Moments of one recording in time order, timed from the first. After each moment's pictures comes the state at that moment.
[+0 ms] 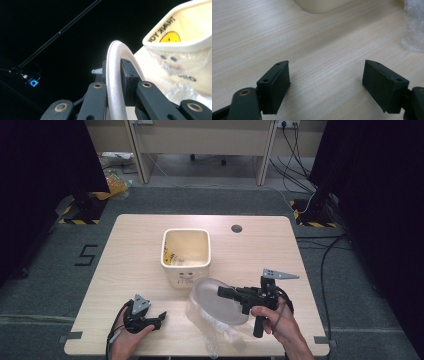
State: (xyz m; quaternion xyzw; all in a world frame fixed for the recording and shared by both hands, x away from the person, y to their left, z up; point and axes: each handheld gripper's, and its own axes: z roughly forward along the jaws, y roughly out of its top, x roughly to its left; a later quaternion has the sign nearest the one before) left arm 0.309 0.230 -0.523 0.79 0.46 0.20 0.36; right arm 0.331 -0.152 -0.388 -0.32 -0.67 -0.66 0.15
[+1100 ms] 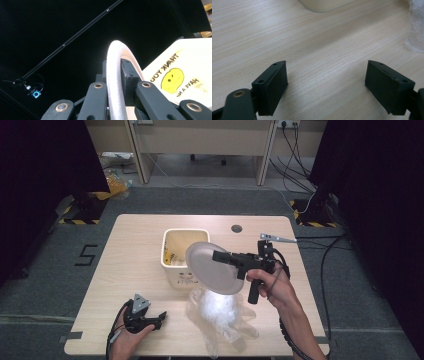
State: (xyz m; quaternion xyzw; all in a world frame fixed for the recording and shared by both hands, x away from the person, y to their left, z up) left arm 0.310 0.230 -0.523 0.78 0.47 0.20 0.36; right arm 0.388 -0.135 -0.325 -0.31 -0.65 -0.68 0.15
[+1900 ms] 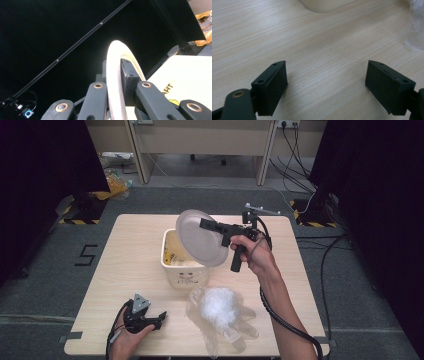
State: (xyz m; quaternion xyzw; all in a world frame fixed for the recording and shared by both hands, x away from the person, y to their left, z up) left arm 0.310 0.230 -0.523 0.78 0.47 0.20 0.35; right arm 0.456 -0.098 -0.302 -0.34 -0.62 -0.69 0.14
